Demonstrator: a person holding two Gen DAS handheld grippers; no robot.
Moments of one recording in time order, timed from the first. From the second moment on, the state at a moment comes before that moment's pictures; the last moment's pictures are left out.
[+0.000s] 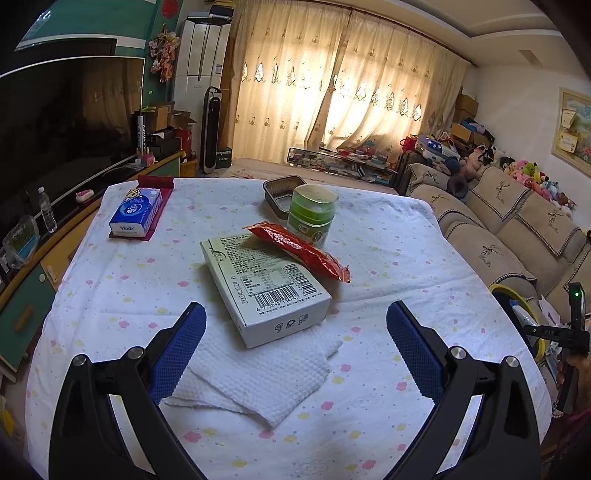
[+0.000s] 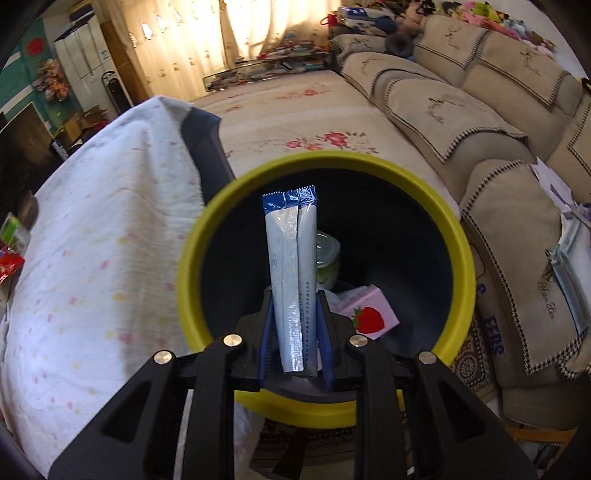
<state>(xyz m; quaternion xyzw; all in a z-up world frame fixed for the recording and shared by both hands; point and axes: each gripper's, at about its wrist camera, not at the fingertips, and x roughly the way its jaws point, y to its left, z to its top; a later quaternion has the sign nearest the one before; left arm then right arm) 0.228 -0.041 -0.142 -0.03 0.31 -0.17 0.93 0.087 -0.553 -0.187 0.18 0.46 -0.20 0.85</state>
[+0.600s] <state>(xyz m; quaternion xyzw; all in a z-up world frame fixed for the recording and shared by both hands) 0.237 -0.042 -0.152 -0.03 0.34 -0.15 0.93 0.083 -0.555 -0.182 0.19 0.44 -0.21 0.85</state>
